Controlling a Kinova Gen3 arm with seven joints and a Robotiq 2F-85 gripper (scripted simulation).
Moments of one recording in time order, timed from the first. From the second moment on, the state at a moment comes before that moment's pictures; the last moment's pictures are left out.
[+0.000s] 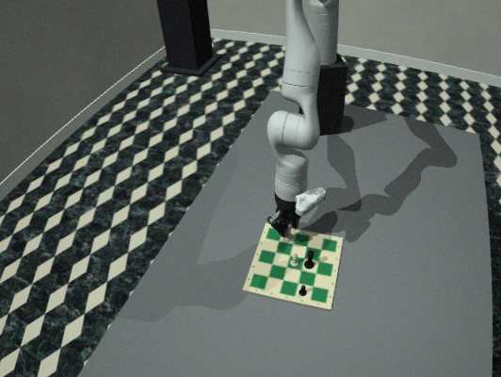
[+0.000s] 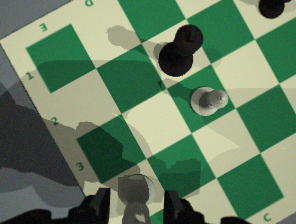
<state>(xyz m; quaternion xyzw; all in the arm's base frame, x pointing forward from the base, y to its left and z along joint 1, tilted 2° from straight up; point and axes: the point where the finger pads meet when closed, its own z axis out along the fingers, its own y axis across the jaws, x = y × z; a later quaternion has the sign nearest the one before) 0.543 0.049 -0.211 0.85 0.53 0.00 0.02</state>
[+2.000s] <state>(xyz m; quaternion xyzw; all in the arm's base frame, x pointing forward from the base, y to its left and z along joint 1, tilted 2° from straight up) 0.538 0.051 -0.117 0.85 0.53 -0.01 0.02</state>
